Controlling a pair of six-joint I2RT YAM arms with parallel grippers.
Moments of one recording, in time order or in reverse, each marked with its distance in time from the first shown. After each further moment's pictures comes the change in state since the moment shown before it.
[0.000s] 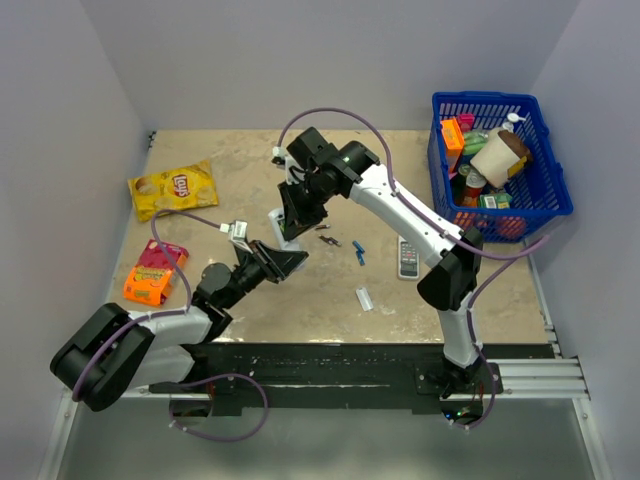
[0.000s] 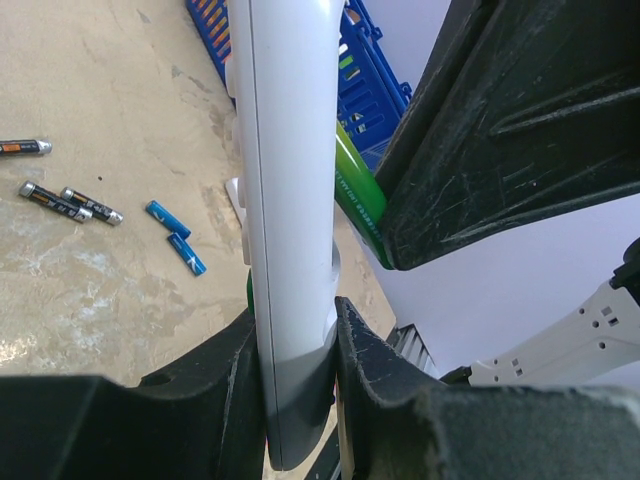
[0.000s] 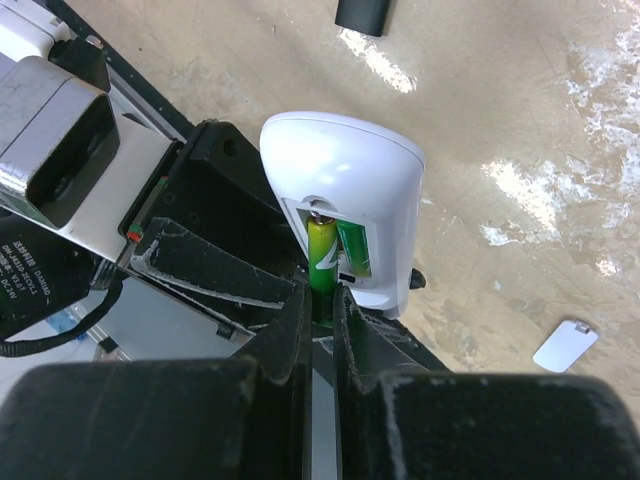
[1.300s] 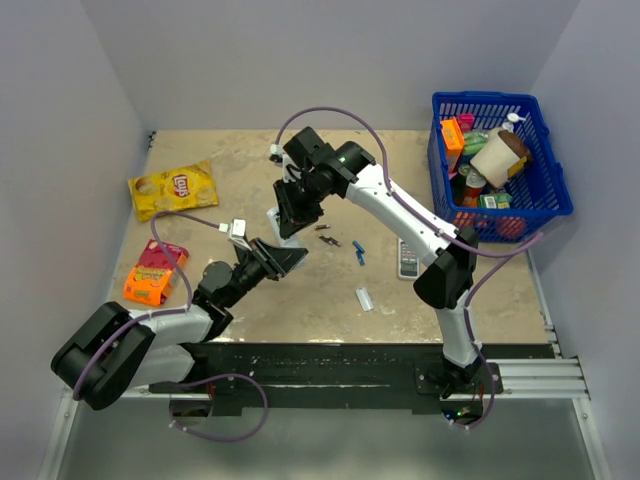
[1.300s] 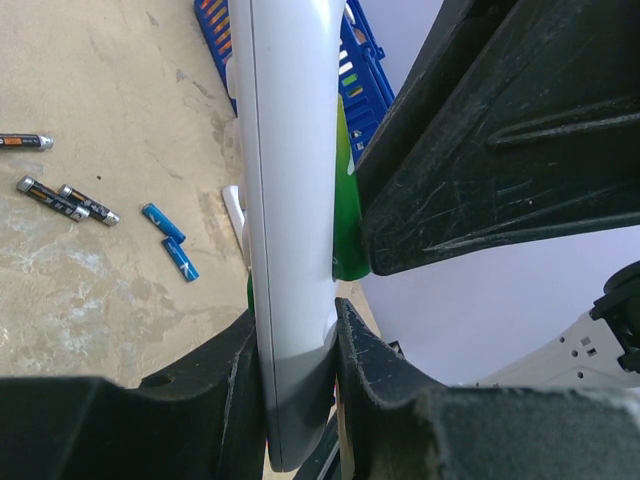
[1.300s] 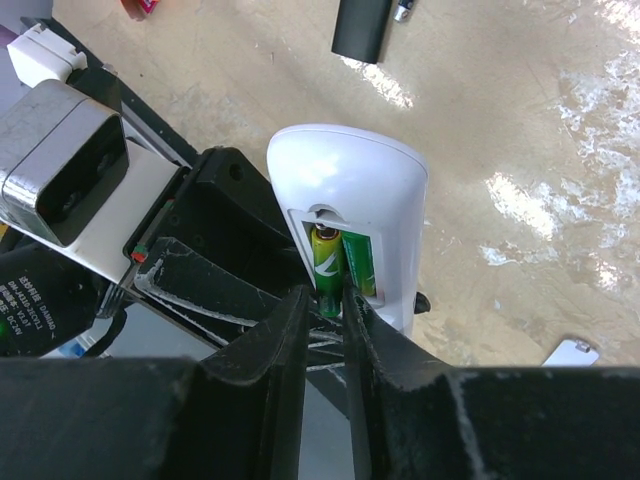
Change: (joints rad) left arm 0.000 0.007 0.014 -0.014 -0.039 -0.065; right arm 0.000 0.028 0.024 0.031 0.026 0.021
